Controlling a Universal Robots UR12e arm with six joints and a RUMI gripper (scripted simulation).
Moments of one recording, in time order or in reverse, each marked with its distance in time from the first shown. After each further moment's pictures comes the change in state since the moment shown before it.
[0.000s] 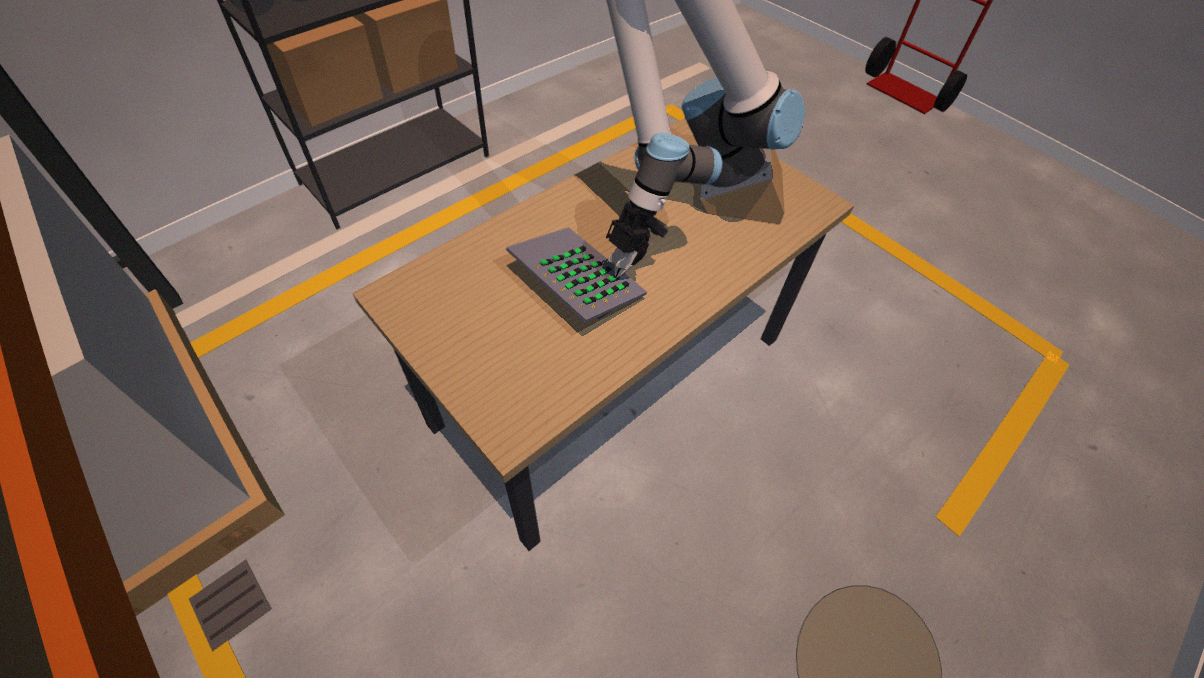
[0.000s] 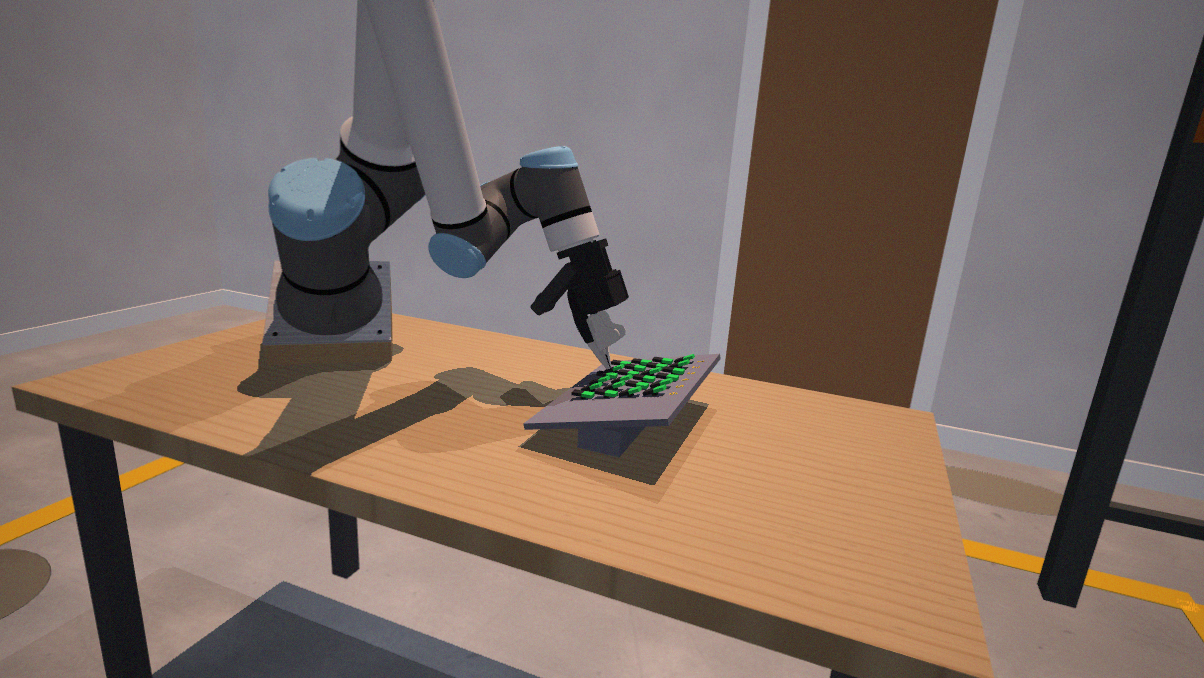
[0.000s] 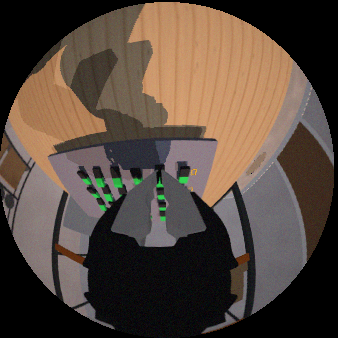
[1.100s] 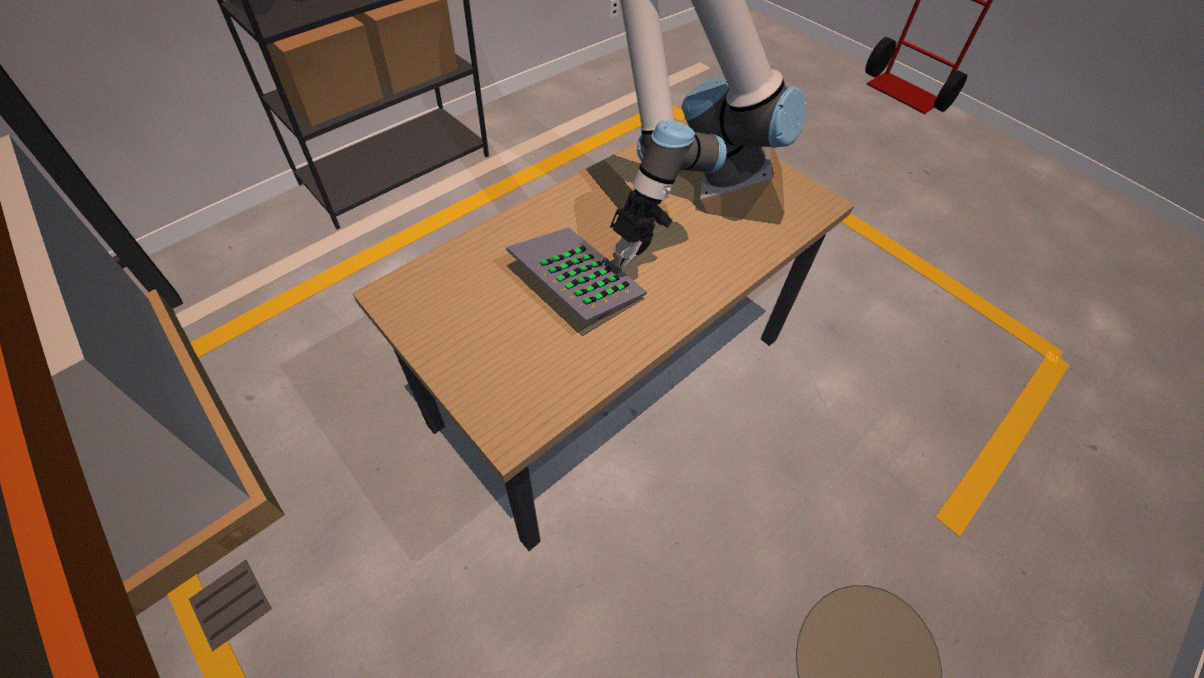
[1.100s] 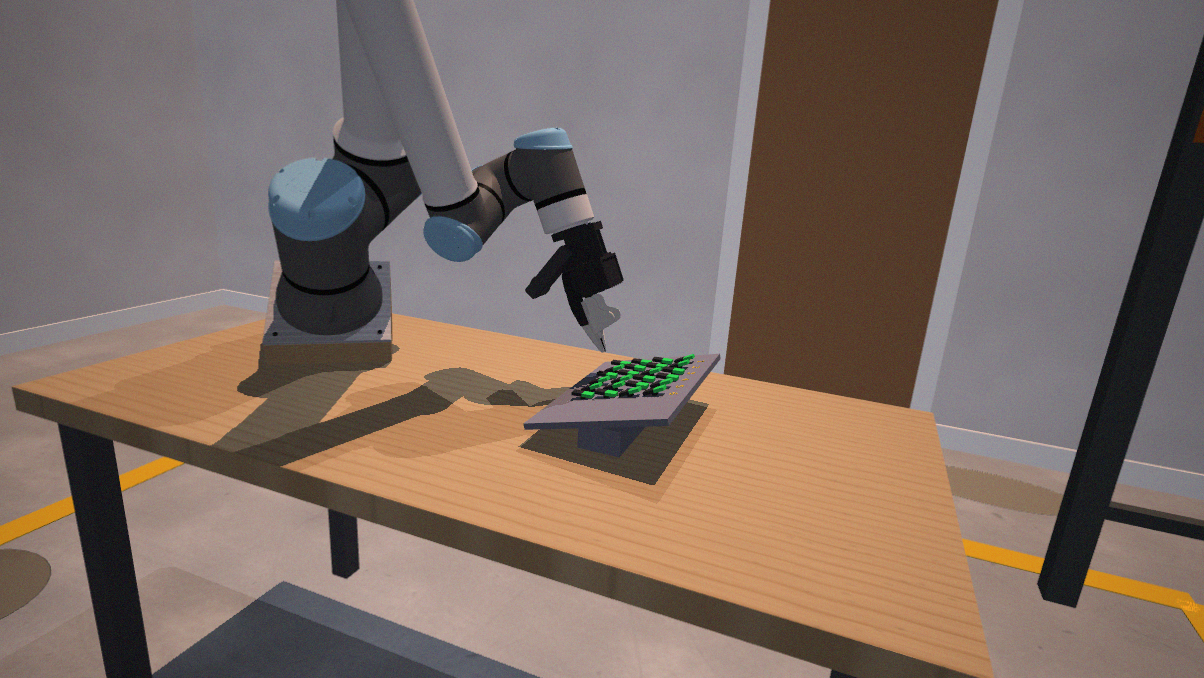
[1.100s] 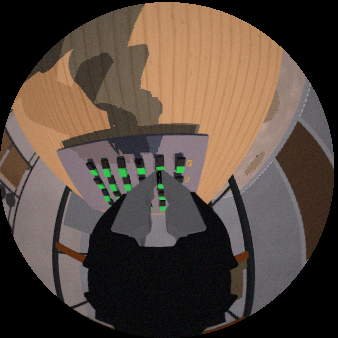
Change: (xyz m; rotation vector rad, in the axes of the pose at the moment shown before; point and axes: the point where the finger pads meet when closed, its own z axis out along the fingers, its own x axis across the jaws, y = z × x) arm 0.000 0.001 -0.031 -0.001 0.001 0.000
